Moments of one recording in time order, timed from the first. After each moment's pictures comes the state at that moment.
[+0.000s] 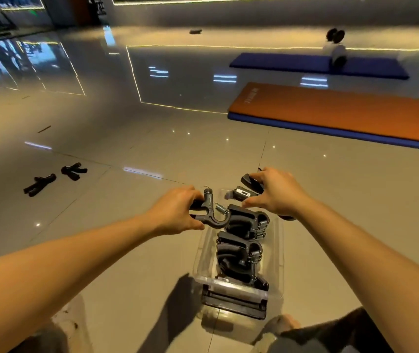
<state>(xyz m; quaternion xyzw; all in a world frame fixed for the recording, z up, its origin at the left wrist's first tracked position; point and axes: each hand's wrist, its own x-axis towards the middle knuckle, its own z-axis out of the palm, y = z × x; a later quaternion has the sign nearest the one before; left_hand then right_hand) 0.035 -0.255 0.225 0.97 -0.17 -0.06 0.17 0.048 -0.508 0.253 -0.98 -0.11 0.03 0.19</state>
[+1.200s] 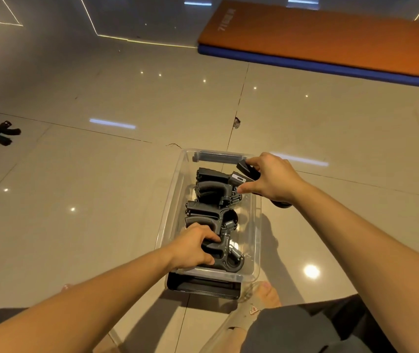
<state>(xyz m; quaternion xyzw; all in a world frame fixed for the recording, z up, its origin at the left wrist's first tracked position) 0.025 -0.338 0.022 0.89 -0.19 -0.32 0.26 0.092 -0.575 0.149 -0.97 -0.04 0.12 0.19</state>
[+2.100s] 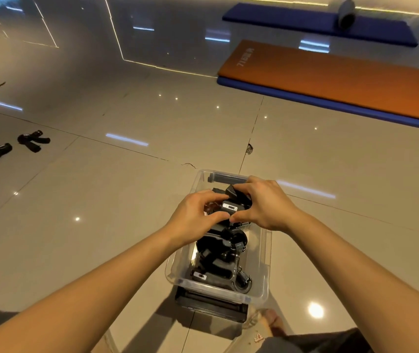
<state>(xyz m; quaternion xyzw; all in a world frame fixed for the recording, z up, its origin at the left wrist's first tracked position) 0.062 -0.329 0.131 0.88 -0.15 -0.06 0.45 0.081 -0.533 0.170 -0.97 -0.19 0.07 0.16</state>
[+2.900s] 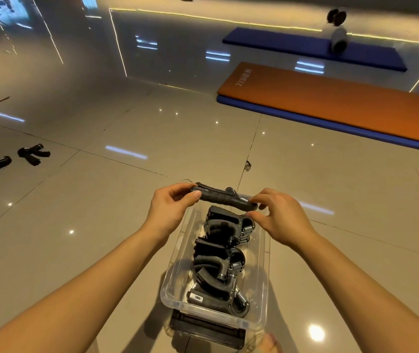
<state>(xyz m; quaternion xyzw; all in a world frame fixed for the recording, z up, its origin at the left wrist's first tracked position) 0.092 -0.301 0.154 0.74 0.07 -0.01 0.67 0.085 -0.560 0.170 -0.98 -0.13 -0.03 0.17</state>
